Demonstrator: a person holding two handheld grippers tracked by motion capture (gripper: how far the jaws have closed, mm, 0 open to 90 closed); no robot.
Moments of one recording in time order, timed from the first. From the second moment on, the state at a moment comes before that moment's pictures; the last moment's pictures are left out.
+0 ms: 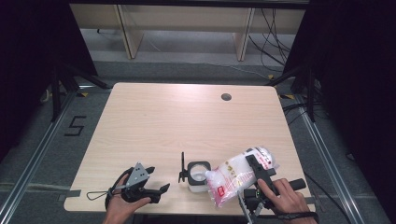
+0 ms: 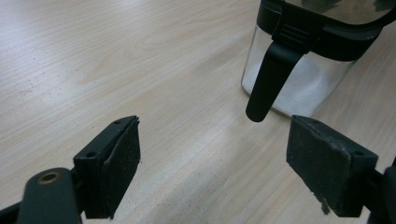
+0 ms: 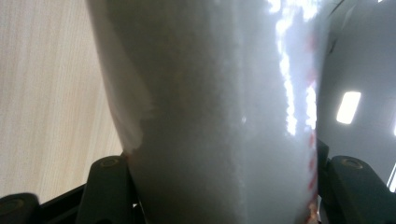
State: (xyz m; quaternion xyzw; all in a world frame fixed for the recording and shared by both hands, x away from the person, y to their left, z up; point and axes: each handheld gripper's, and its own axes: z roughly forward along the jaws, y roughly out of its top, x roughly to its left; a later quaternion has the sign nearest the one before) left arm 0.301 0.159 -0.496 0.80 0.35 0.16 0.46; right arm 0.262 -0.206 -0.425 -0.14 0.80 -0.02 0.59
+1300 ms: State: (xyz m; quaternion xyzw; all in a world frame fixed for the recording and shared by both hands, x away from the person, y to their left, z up) left arm 0.302 0.159 -0.496 0.80 0.35 0.16 0.46; right arm 0.265 -0.200 -0.419 -0.21 0.77 -0.02 0.60
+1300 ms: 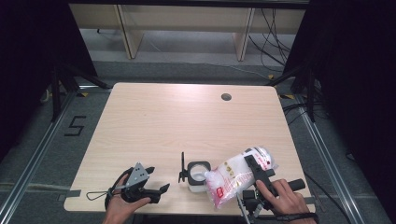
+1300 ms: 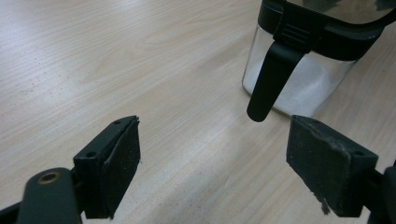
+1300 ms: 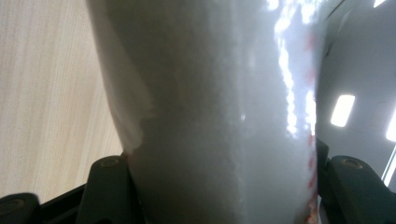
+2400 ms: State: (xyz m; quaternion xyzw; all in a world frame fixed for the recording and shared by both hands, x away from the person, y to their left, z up) left arm 0.304 0.161 -0.495 0.80 0.34 0.17 0.46; right arm 0.260 -0.200 -0.426 -0.16 0.79 -0.02 0.59
